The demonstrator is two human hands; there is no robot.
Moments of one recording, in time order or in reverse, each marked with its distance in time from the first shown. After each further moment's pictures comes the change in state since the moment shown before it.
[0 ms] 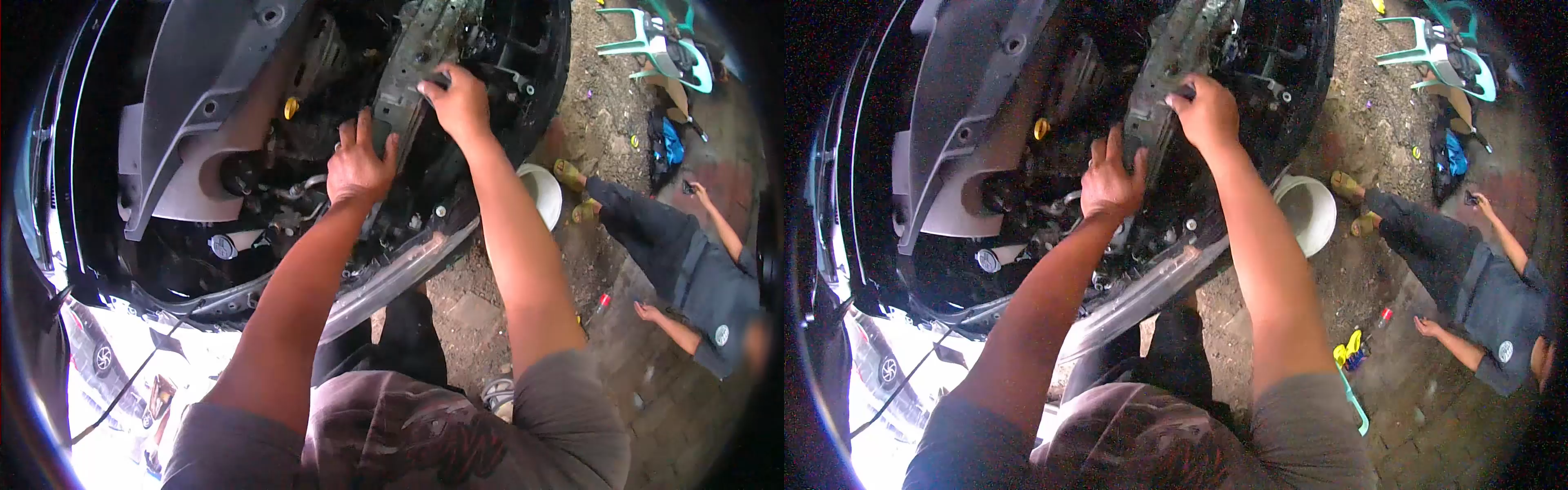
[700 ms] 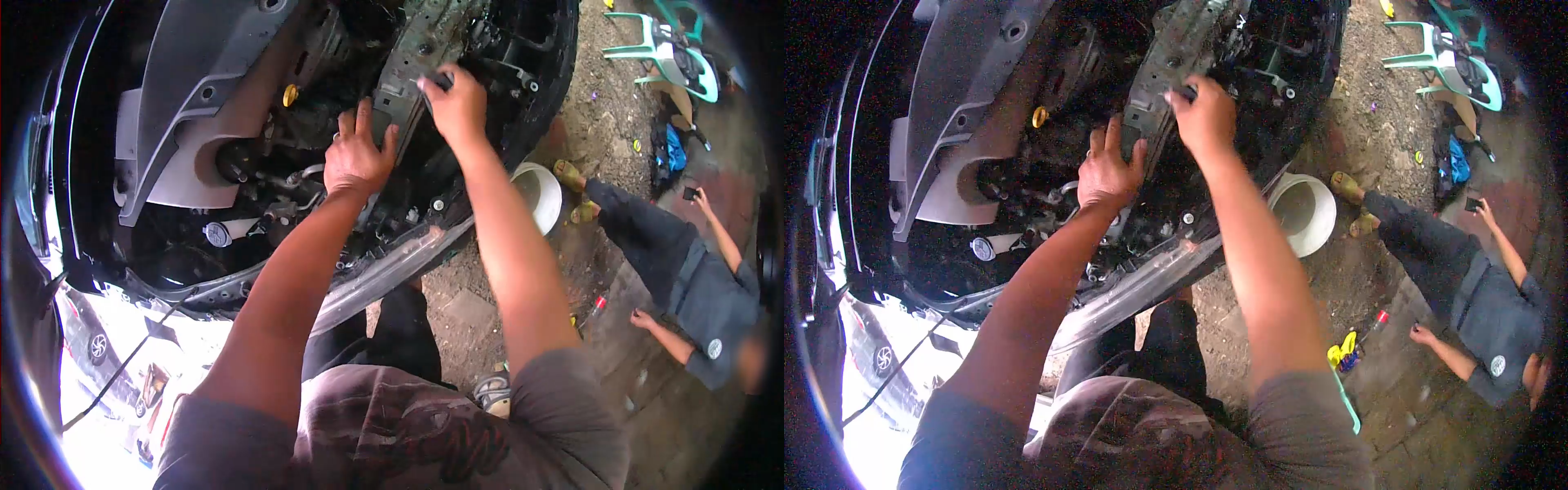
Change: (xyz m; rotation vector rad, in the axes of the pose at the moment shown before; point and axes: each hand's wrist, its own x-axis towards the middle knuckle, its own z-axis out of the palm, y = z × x) left_hand 0.002 -0.002 0.002 -0.010 0.000 -0.009; right_hand -0.015 0.021 0.023 0.033 0.190 -0.121
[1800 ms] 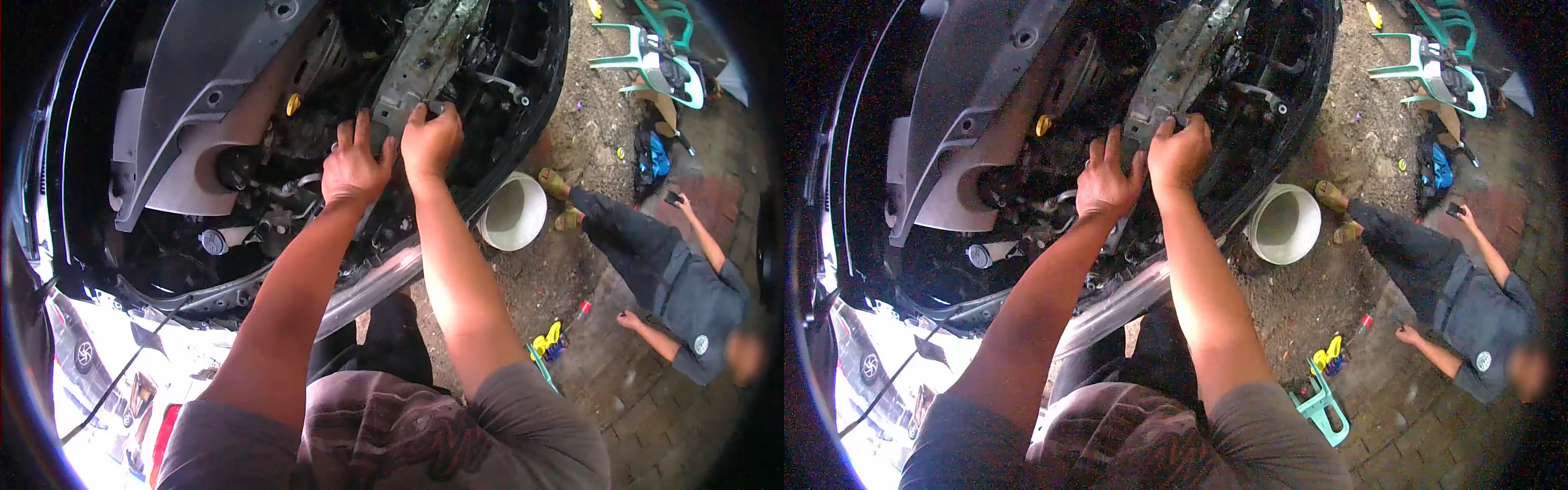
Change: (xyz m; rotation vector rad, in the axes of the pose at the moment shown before) left_hand 0.000 0.003 -0.006 -0.015 -0.051 -0.024; right_hand -0.035 -0.056 0.023 -0.095 0.170 0.409
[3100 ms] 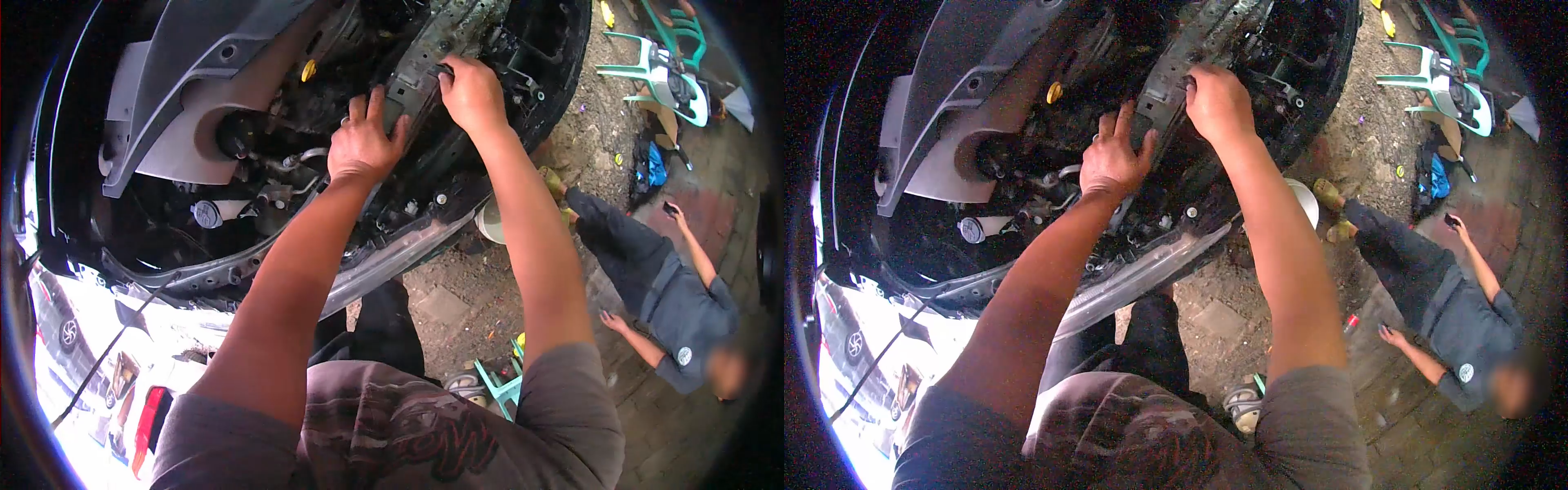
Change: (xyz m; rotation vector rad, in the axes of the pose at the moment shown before) left_hand -0.001 -0.007 0.001 -0.026 -0.001 0.005; right_hand 0.075 0.003 -0.031 -0.270 -0.359 -0.728
